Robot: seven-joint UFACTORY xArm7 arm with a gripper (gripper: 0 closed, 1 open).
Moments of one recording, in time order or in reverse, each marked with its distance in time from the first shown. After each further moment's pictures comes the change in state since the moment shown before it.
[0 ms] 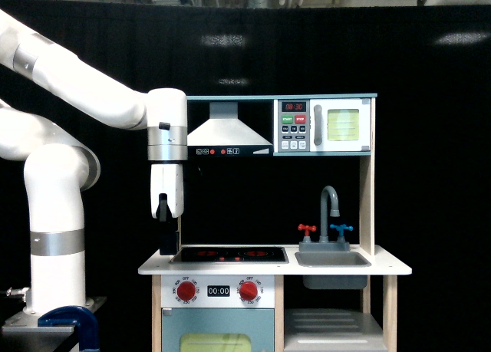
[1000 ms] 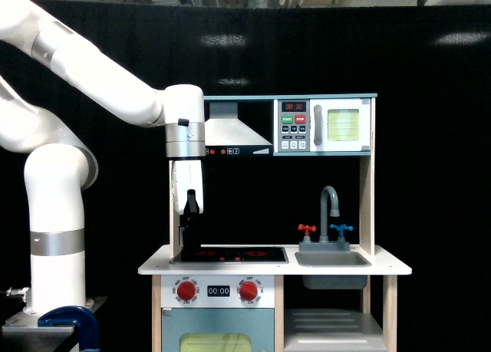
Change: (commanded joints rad) arm 0.068 0.200 -0.086 0.119 -0.073 -0.100 -0.291
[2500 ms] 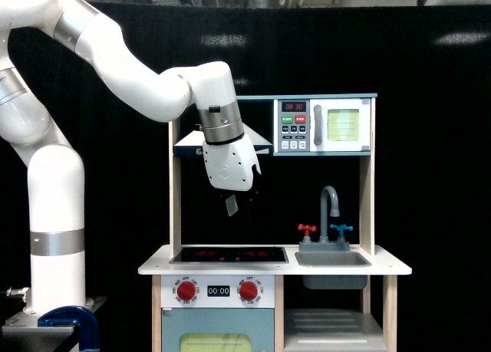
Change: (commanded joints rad) arm 0.377 0.149 -0.398 0.196 0.276 -0.177 -0.793
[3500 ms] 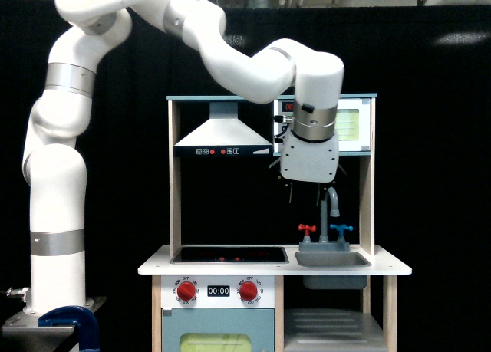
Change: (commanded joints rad) arm 0.105 0.864 -0.363 0.841 0.597 0.772 -1.026
